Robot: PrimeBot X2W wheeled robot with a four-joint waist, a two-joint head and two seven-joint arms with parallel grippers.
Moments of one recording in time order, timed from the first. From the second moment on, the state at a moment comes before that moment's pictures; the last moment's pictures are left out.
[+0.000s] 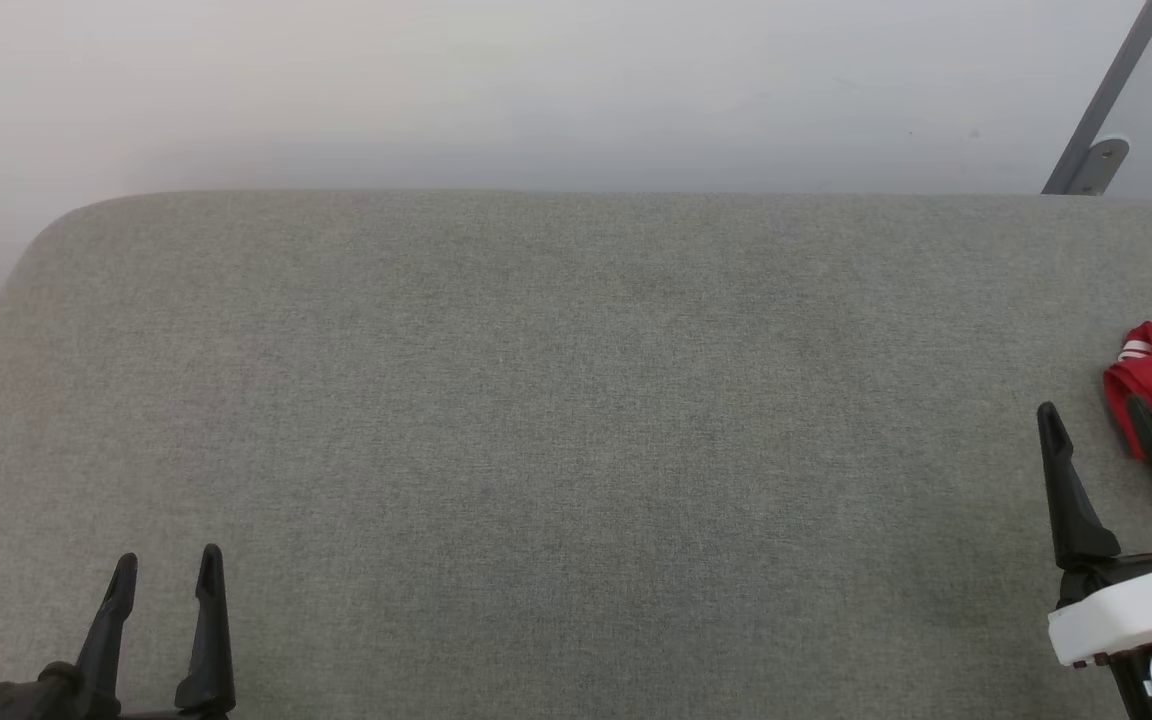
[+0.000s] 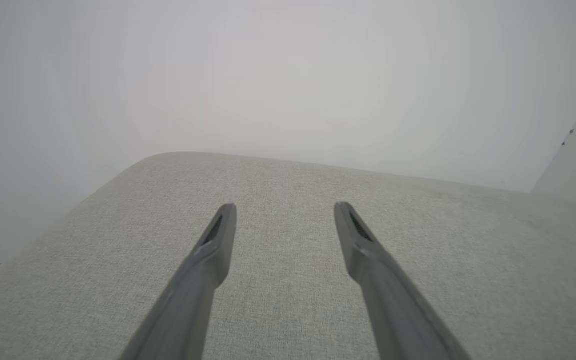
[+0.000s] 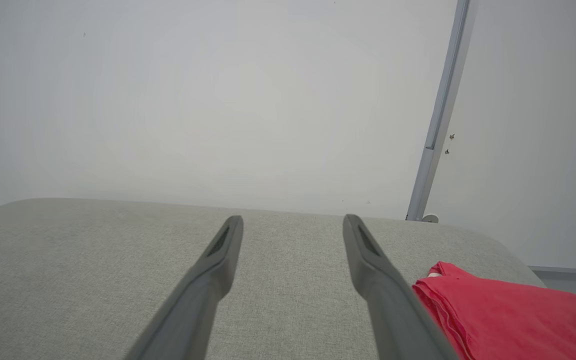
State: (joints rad) left arm 0.18 0.17 0.09 0.02 -0.31 -0.13 -0.26; right arm 0.00 -0.25 -0.09 -0.03 0.29 0.13 -0.08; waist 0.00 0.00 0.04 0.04
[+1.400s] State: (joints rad) left arm 0.14 0.14 0.08 0.08 -0.55 -0.13 -0.20; right arm 0.01 -0.18 -0.07 0.07 0.52 0.13 -0.04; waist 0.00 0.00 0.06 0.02
